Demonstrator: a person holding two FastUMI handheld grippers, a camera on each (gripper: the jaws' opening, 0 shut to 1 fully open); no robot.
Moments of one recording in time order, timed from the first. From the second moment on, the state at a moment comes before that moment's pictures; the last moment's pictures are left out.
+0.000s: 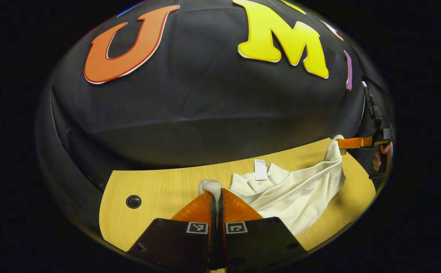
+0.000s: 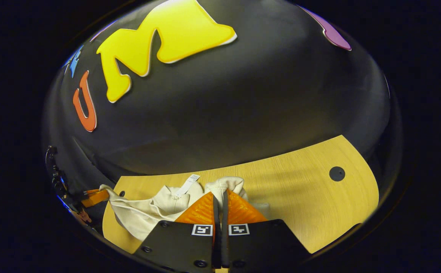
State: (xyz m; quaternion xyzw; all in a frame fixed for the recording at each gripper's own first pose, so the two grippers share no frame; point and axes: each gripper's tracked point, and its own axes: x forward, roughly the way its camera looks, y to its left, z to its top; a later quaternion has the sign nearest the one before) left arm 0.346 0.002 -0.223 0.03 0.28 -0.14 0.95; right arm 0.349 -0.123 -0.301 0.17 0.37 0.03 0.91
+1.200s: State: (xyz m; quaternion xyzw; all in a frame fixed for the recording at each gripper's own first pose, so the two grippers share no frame) left arm 0.342 0.061 -0.189 -0.05 0.20 -0.03 0.98; right arm 0.313 -0.103 -0.258 0.10 0.29 0.02 0.95
